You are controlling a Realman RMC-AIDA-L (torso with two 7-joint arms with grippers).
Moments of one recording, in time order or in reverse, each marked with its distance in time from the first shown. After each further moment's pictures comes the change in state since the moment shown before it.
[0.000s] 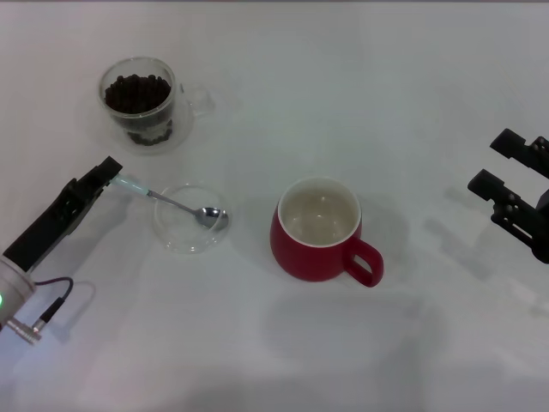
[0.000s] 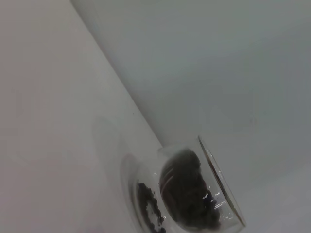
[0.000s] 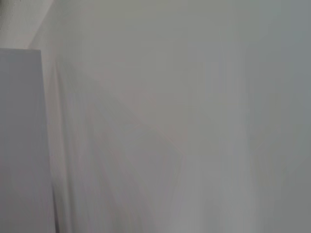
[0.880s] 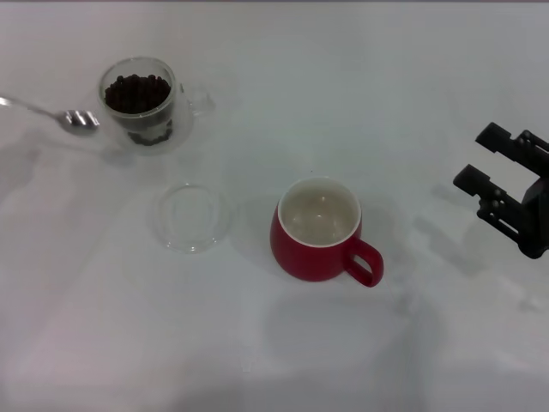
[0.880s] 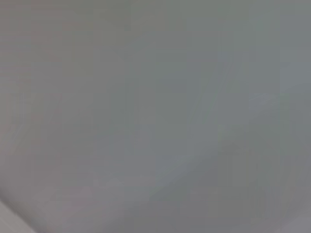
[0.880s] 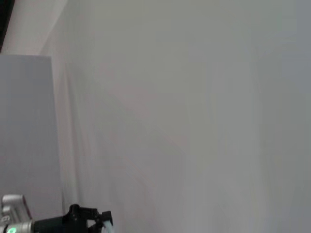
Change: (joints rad) left arm -0.061 0.093 0.000 -0.347 -0.144 0.385 -0.164; right arm 0.023 0.013 -0.001 -0.008 -0.005 -0.001 -0.005
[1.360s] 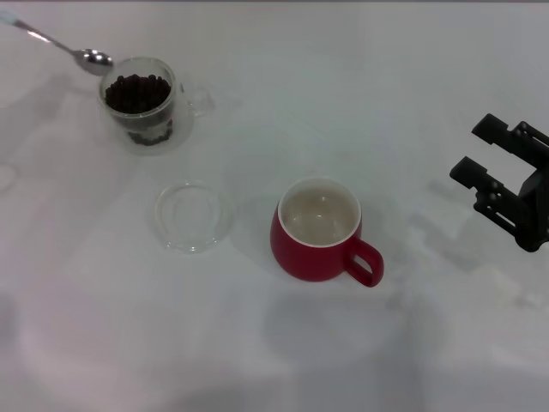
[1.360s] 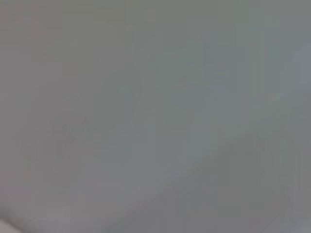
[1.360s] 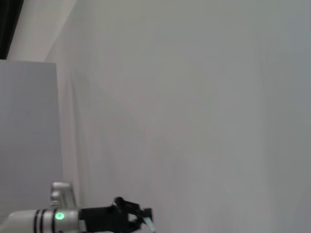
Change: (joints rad) left arm -0.206 0.064 0.005 -0.025 0.112 -0.167 -0.153; right arm 0.015 0.004 0.006 -0.001 0.001 -0.009 0.000
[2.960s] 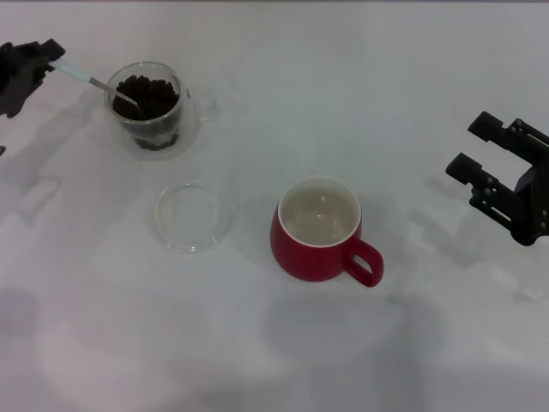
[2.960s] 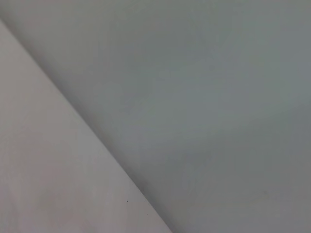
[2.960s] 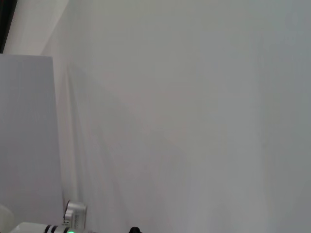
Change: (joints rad) left arm -0.039 -0.072 0.000 0.088 0.119 -0.282 -0.154; right arm 0.015 -0.003 -0.003 0.009 0.003 0.023 0.012
